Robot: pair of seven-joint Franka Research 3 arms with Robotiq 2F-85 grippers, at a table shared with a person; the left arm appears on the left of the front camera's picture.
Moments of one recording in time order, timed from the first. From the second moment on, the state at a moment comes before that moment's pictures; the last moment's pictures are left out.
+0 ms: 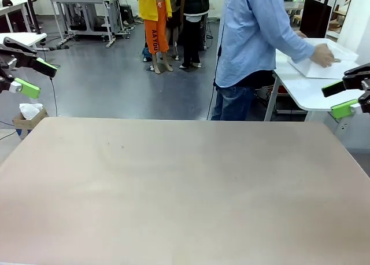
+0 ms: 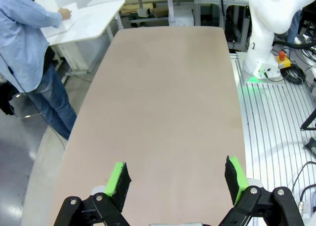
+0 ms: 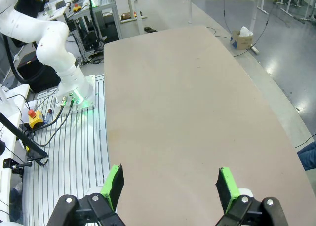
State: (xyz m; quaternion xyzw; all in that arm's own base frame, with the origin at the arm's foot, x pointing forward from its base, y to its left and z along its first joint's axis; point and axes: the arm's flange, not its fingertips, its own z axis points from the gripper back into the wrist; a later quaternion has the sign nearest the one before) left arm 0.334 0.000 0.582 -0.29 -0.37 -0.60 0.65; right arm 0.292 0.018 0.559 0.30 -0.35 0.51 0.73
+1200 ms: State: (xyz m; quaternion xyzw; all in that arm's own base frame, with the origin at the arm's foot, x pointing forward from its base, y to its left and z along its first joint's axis) left arm 0.334 0.000 0.582 -0.29 -0.37 -0.60 0.65; right arm 0.292 0.018 0.559 0.30 -0.35 0.51 0.73
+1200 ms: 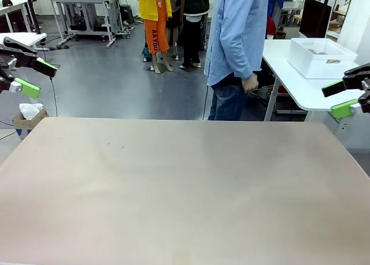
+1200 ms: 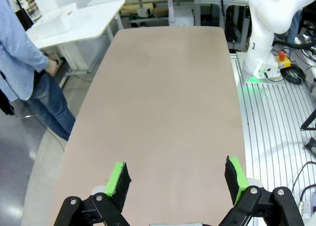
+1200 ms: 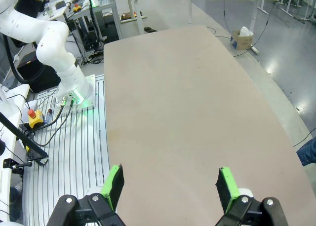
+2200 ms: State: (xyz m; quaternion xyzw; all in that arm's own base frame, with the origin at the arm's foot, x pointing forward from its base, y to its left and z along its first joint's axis) left arm 0.334 0.000 0.582 -0.29 -0.37 -0.60 0.65; right arm 0.292 0.018 0.559 0.30 -0.35 0.51 0.73
